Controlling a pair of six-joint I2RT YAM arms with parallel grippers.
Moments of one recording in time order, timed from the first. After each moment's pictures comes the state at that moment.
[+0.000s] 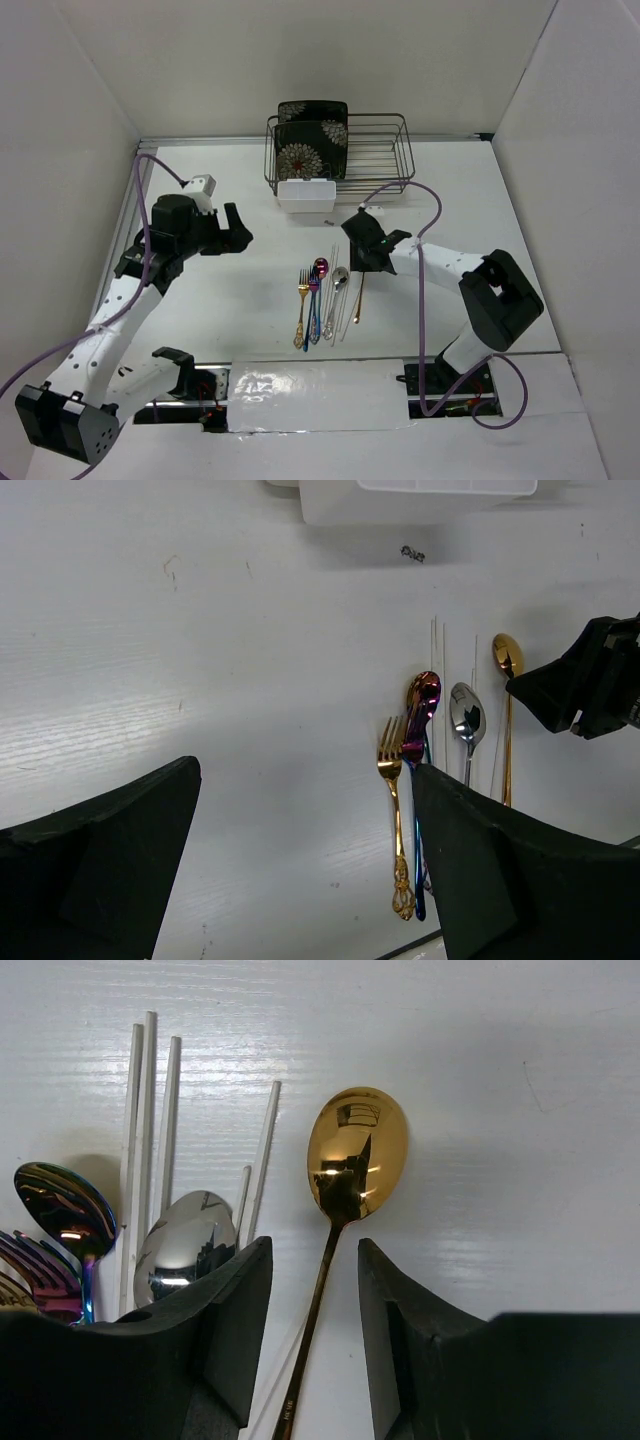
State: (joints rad) left arm -0.25 0.96 0.93 -0.54 0.14 -0.35; right arm 0.66 1.56 0.90 -0.37 0.34 0.58
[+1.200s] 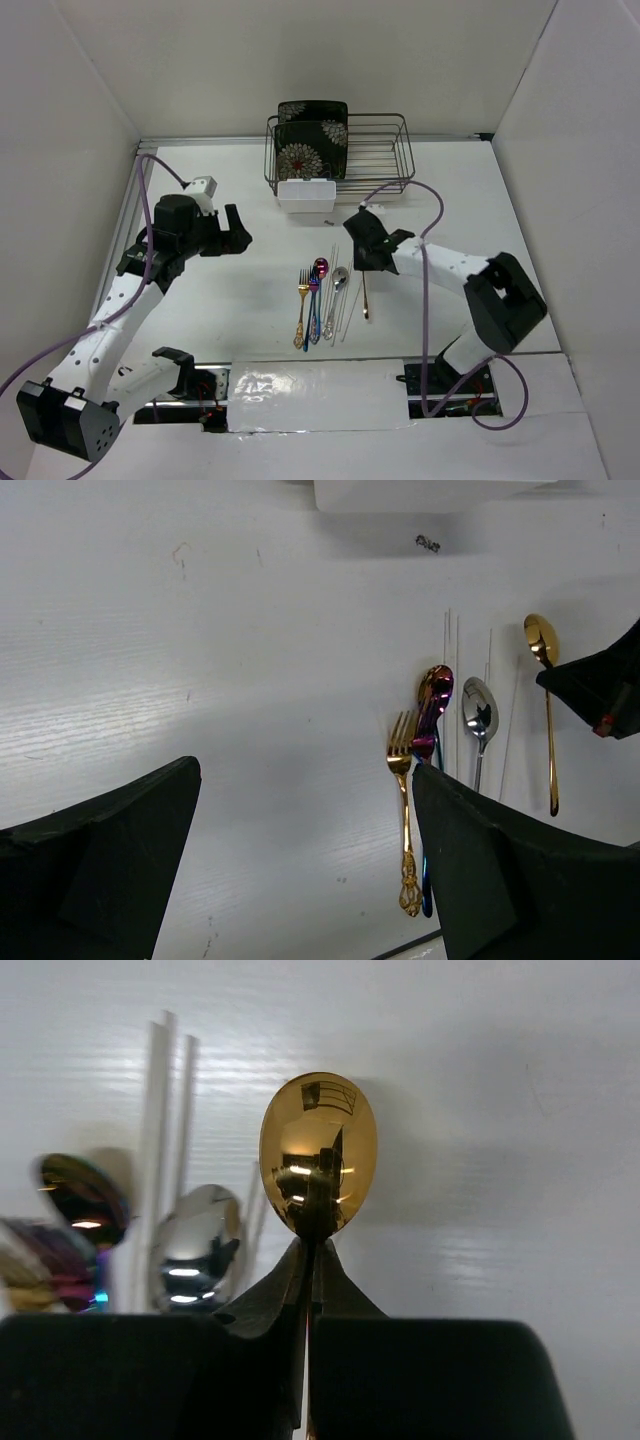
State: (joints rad) left arm -0.25 0.98 0.92 -0.55 0.12 -0.34; right arm 0.65 1.57 0.90 -0.38 0.33 0.56
